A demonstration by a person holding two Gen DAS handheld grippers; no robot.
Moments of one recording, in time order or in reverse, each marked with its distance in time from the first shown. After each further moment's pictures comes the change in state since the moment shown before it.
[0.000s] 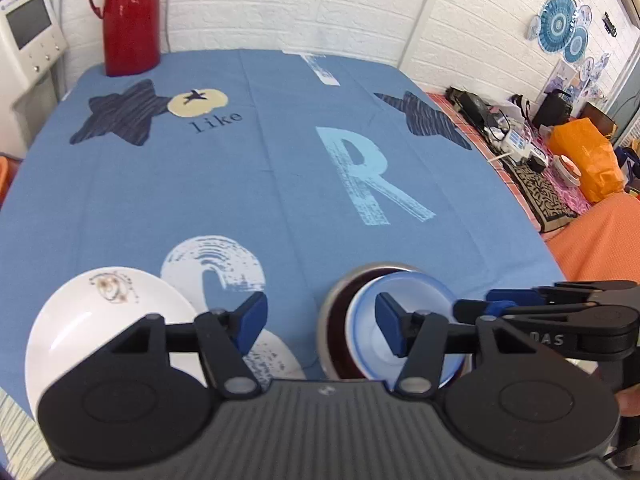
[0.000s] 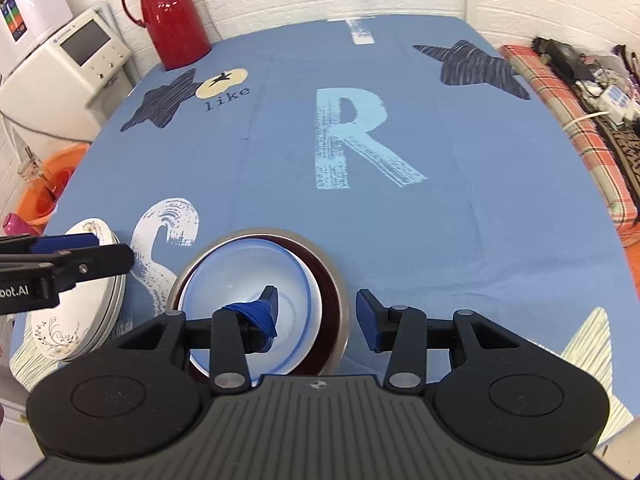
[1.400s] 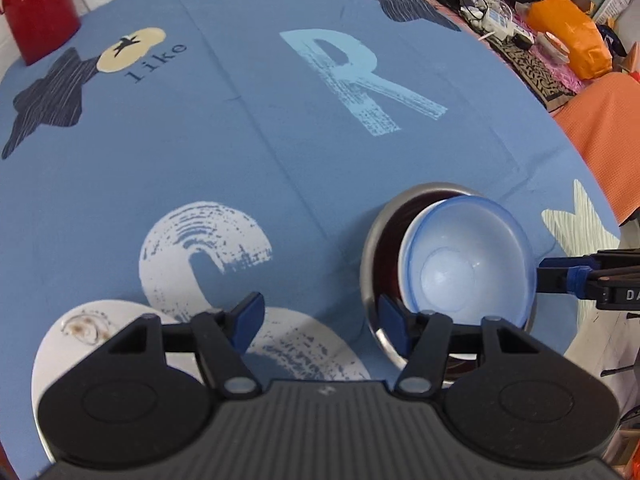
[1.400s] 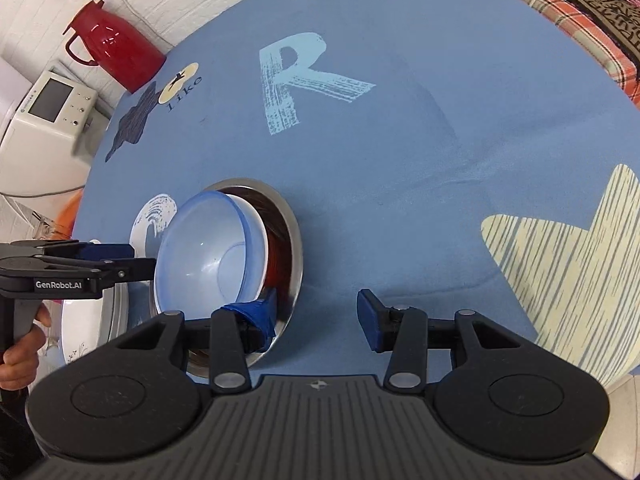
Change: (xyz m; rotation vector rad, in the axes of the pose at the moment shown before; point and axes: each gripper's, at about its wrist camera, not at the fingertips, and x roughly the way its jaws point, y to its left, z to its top) left arm 0.082 0.020 0.018 0.241 0.332 -0.055; right arm 0.022 -0.055 -0.041 0.302 0.113 0.119
